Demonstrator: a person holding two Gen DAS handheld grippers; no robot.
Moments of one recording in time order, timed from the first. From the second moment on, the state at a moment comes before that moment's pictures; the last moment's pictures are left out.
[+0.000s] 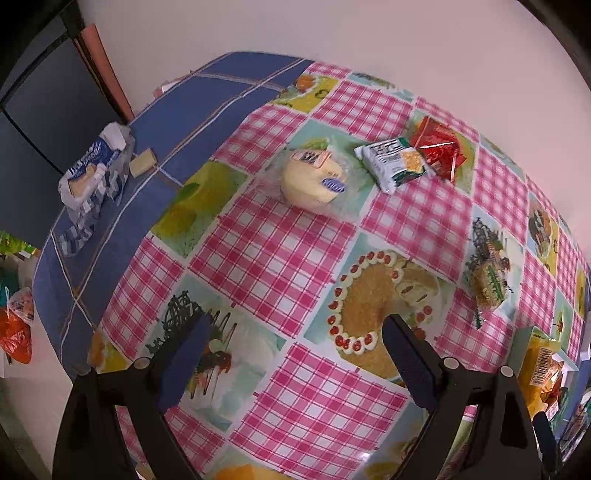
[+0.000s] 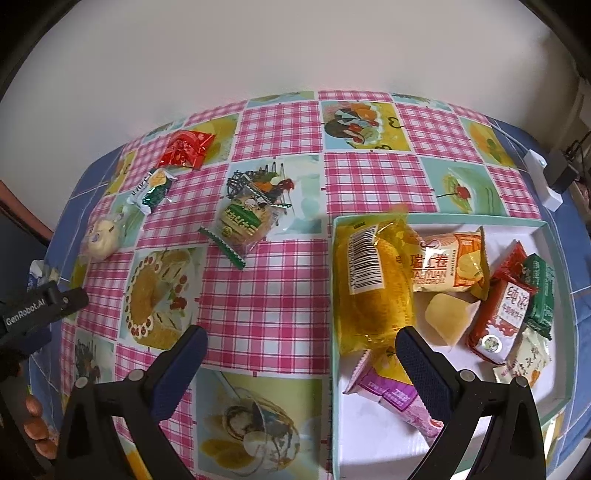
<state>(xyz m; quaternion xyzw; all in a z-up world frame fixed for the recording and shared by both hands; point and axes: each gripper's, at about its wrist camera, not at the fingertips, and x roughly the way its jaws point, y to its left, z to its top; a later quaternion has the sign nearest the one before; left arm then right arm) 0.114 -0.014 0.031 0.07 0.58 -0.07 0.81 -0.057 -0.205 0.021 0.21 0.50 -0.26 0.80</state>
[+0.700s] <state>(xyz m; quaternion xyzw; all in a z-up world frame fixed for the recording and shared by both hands) 0.204 0.004 0.030 0.04 0.59 -0.13 0.79 0.009 -0.222 0.030 0.21 0.47 -0.24 0.82</state>
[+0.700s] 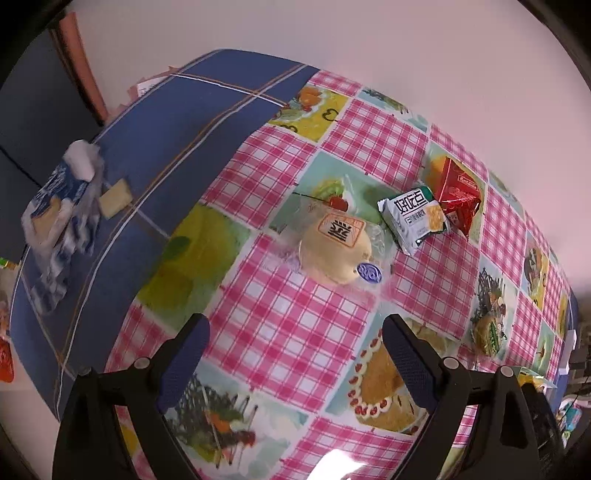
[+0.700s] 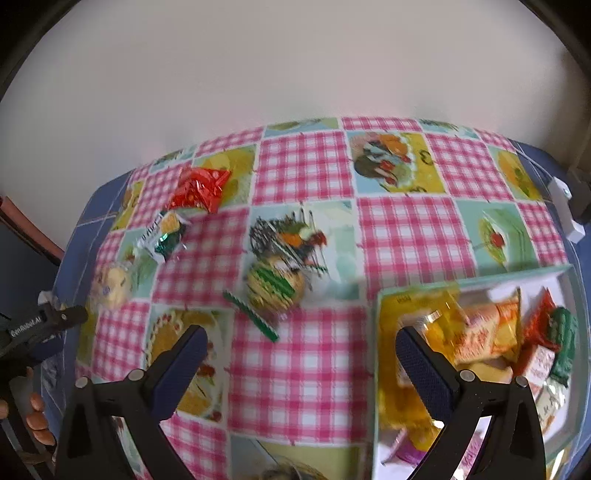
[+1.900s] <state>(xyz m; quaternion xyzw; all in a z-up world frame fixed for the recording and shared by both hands) 0.277 -0.052 -0.025 0.06 0.58 -0.19 0.79 0.086 -0.222 -0.055 0.15 0.51 -0.24 0.81</state>
